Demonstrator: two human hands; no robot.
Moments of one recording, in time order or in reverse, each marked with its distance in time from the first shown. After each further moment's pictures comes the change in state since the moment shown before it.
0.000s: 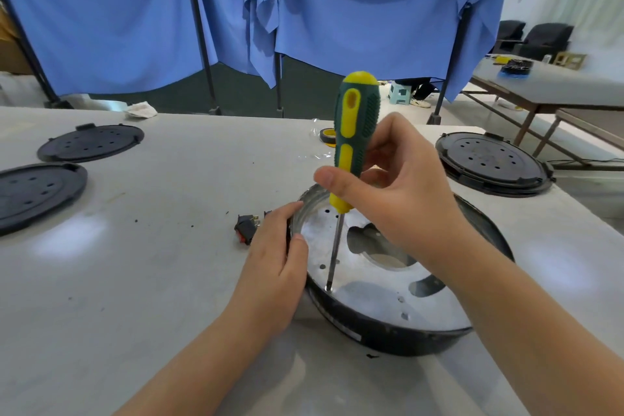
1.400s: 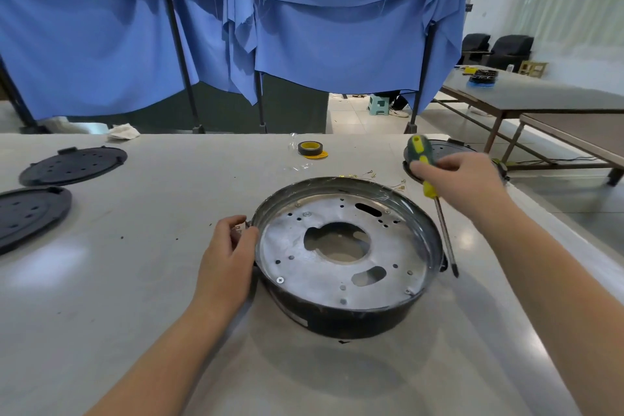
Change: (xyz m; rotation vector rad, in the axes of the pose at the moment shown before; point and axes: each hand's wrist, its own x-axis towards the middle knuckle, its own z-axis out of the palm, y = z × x) left_hand 0.015 -0.028 -0.016 -0.265 0.129 -0.338; right_hand 0.004 0.051 -0.120 -0.568 0.320 0.514
